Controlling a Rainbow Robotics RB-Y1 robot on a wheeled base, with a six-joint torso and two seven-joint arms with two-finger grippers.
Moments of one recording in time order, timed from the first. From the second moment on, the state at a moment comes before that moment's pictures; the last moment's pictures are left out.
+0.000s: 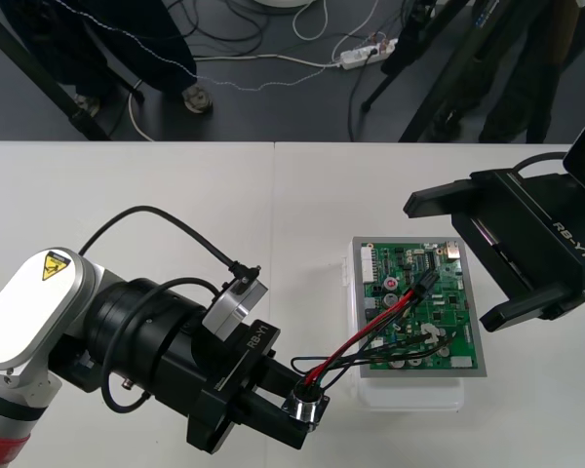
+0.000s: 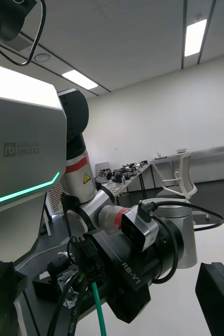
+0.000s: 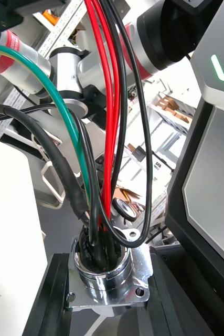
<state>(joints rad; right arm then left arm) -0.33 -0.74 0.16 -1.73 0.58 -1.57 -0.21 -0.14 0.45 -0.32 -1.91 -1.14 -1.54 0.65</state>
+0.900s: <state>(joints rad) -0.34 -0.70 0.20 -1.78 0.58 -1.57 -0.25 -0.14 0.43 -0.32 -1.91 -1.14 -1.54 0.67</state>
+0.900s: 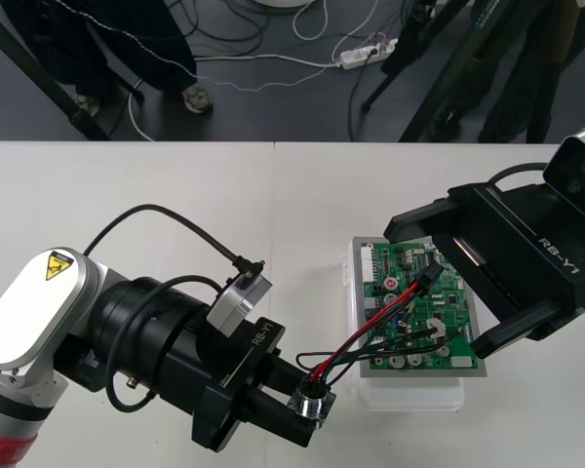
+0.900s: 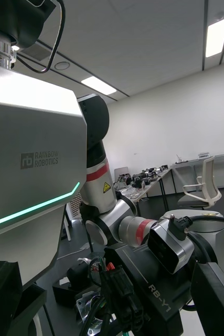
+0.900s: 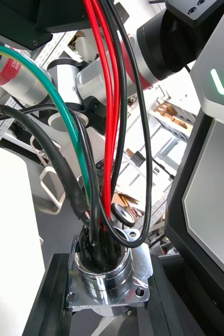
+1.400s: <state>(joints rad) -0.34 -0.70 0.20 -1.78 0.58 -1.57 -0.25 -0.14 0.43 -0.32 -1.91 -1.14 -1.54 0.68</state>
